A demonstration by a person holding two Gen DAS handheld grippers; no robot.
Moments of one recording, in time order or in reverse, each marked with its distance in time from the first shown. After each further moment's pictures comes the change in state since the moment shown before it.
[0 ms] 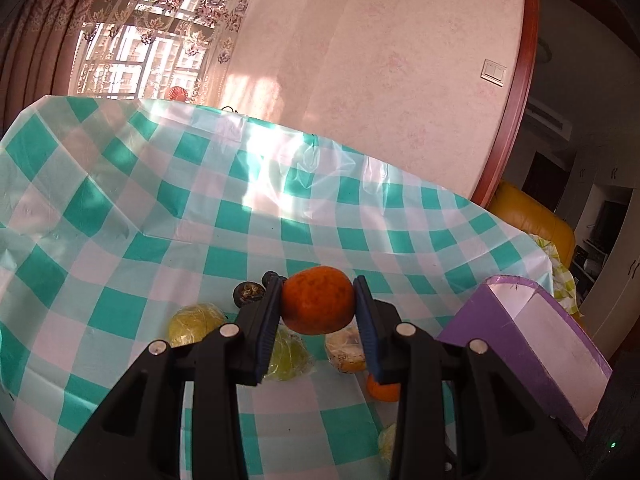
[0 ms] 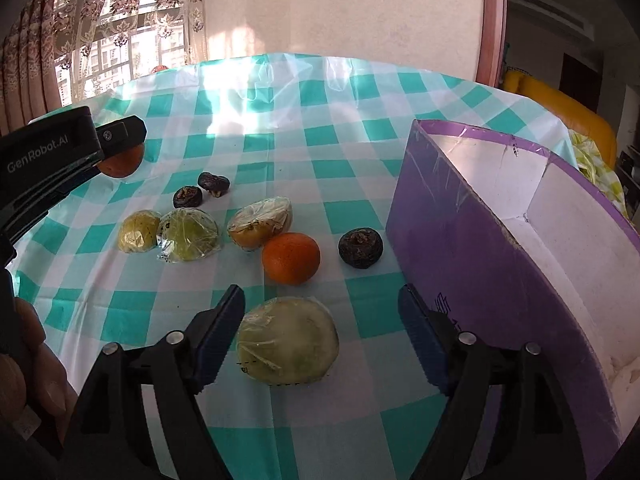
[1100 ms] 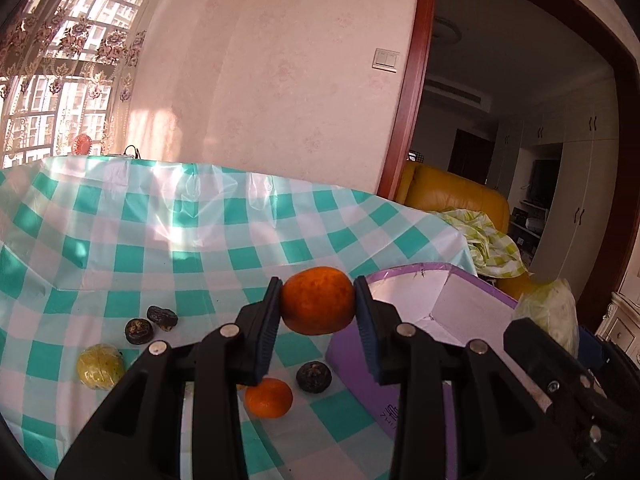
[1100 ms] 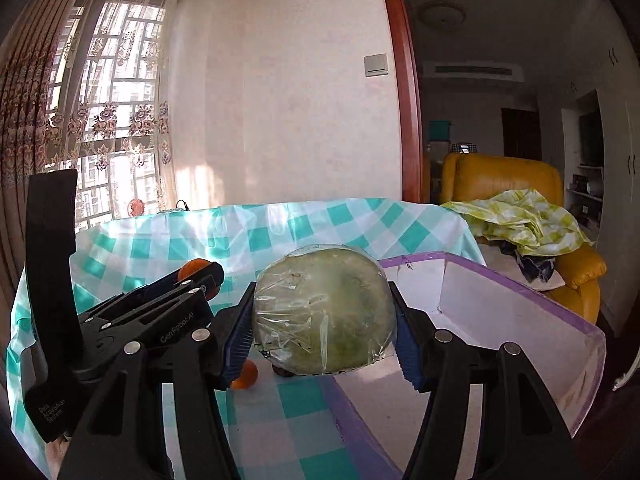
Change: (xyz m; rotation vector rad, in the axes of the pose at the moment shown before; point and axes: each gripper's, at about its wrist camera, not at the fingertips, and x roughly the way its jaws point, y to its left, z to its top) left arm -0.011 -0.116 -0.003 0.253 -0.043 -0.283; right arm -0.129 -0.079 0.014 0.148 -0.445 -0.121
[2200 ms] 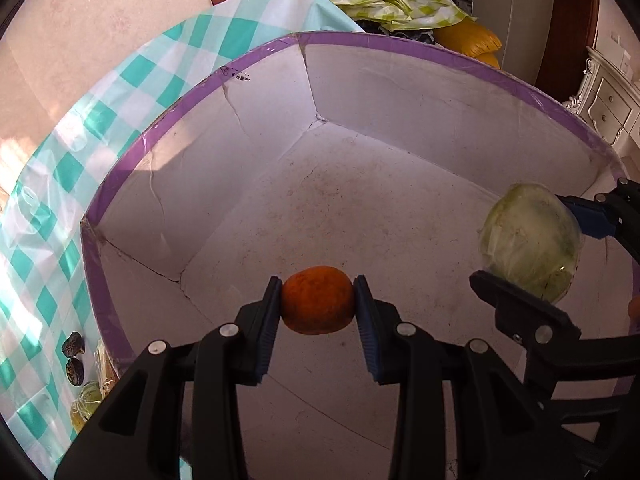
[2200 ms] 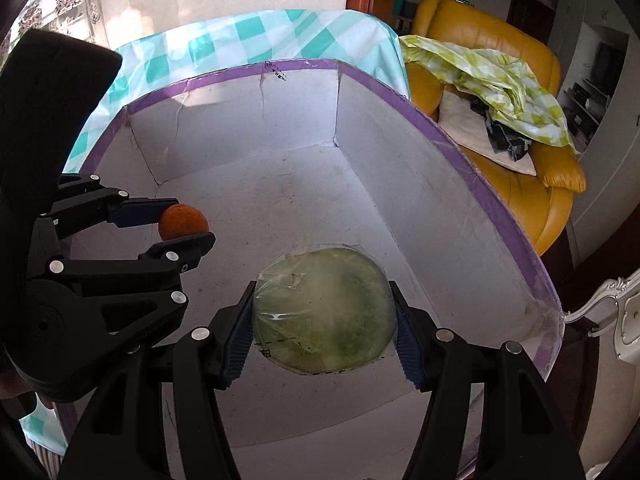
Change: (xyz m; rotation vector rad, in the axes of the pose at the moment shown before) left arm 0.152 -0.169 -0.067 0.549 0.767 -0.101; right arm 0.094 -0.139 -0.037 -0.056 0.698 -0.101
